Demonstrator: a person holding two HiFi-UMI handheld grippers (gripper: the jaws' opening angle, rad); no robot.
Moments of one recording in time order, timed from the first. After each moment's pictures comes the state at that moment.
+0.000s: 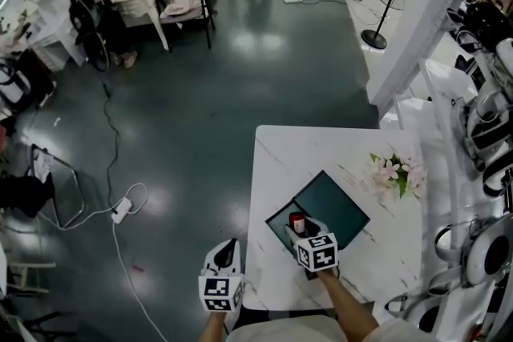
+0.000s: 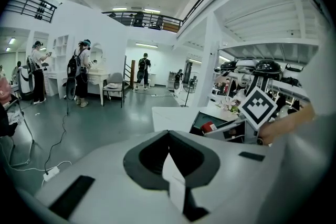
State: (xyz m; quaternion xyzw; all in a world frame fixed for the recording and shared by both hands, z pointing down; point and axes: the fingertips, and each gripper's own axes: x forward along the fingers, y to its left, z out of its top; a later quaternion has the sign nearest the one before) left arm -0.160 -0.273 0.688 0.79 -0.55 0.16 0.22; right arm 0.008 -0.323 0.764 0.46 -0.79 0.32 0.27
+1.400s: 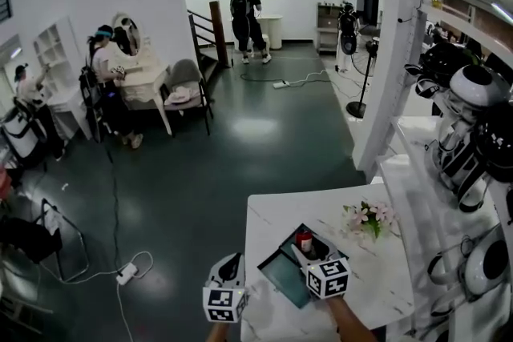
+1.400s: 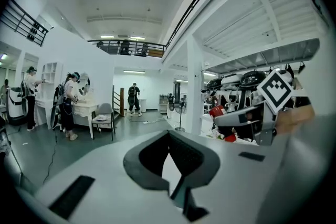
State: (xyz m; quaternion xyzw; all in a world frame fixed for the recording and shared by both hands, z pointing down) left arm -0.109 -0.307 0.549 0.84 -0.53 0.09 0.09; right arm 0.060 -0.337 0.550 0.52 -0.83 0.16 0.11
